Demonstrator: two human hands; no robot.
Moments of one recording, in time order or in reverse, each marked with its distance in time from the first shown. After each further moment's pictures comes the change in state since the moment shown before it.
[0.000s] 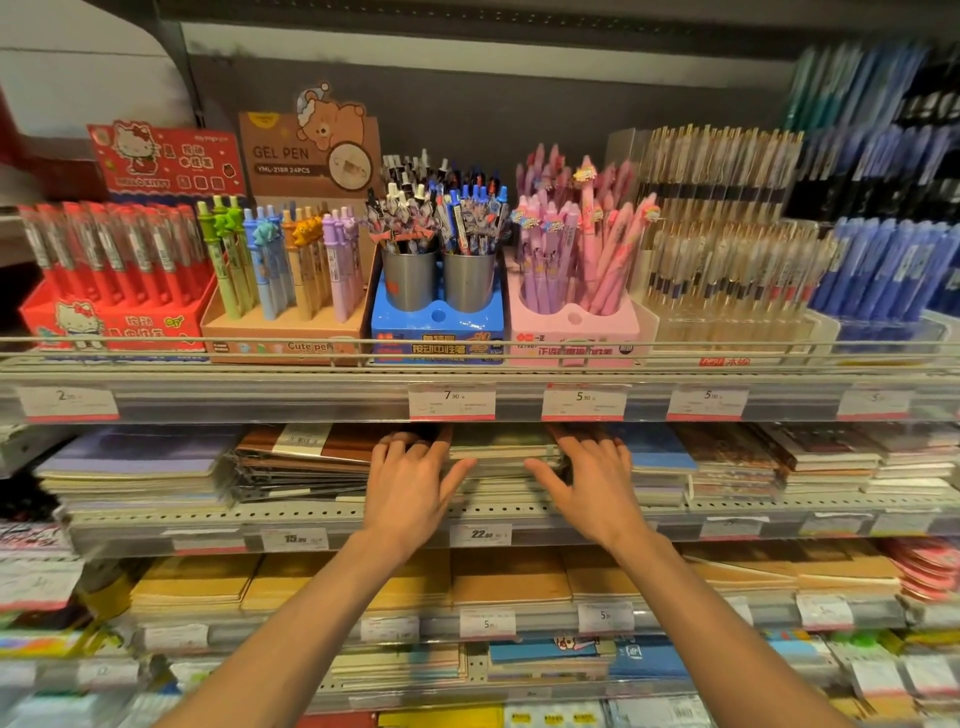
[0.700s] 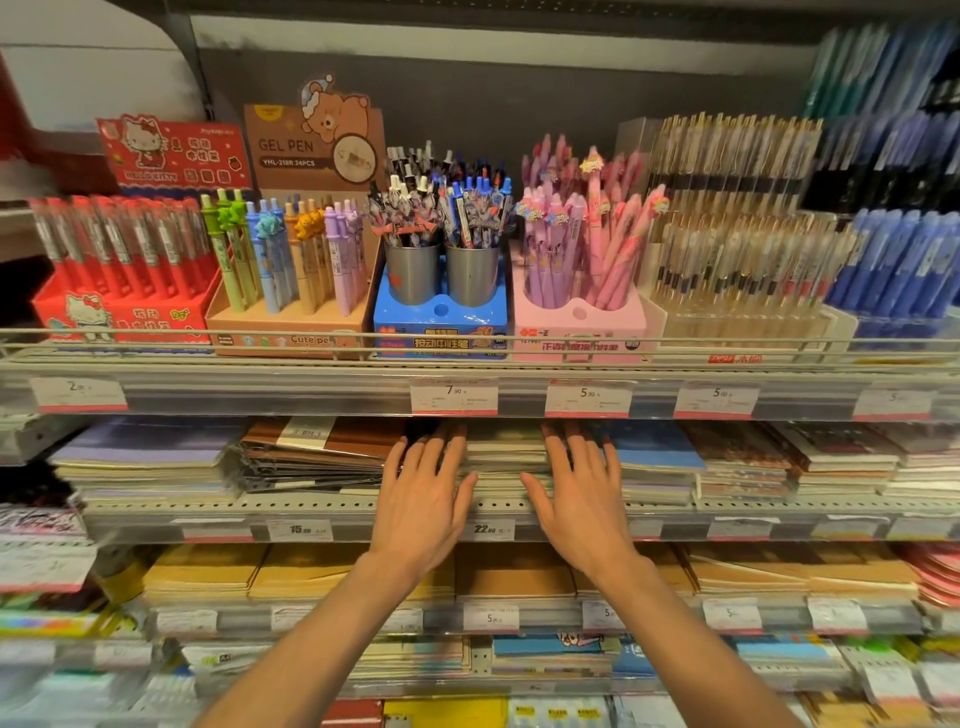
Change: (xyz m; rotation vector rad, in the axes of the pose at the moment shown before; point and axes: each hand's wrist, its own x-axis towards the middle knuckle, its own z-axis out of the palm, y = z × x) left_hand -0.025 0.015 0.008 -0.006 0.079 0.048; right_hand -0.020 -0.012 0.022 -0.145 0.069 -0.074
